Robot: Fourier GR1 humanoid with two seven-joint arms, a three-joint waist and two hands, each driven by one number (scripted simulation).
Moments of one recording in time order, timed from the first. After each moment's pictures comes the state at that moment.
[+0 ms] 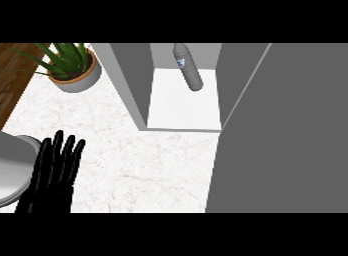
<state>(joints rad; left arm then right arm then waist) 0.21 0.47 -0.48 -1.96 0.60 0.36 -0.47 0.59 -0.12 0.59 -2.48 0.05 0.52 0.24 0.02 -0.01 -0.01</state>
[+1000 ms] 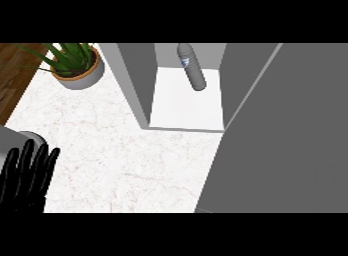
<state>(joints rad) 0.33 0.56 -0.37 -2.00 0.69 0.22 -0.52 0.15 -0.17 0.74 -2.44 0.12 0.47 0.43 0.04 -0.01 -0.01</state>
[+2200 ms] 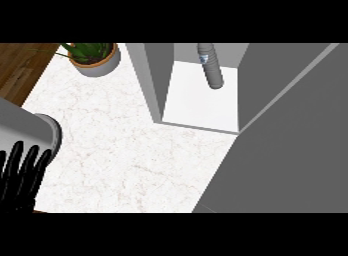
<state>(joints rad) 0.35 0.61 -0.33 -2.01 0.73 0.11 -0.54 0.12 -0.16 0.71 -2.39 -0.10 0.52 0.47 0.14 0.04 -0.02</state>
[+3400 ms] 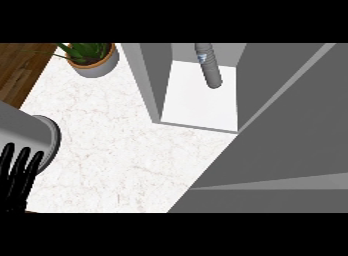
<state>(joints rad) 0.38 0.63 -0.28 -1.99 0.76 0.05 -0.56 0.07 -0.06 0.41 -2.14 -0.38 0.20 0.40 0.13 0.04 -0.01</state>
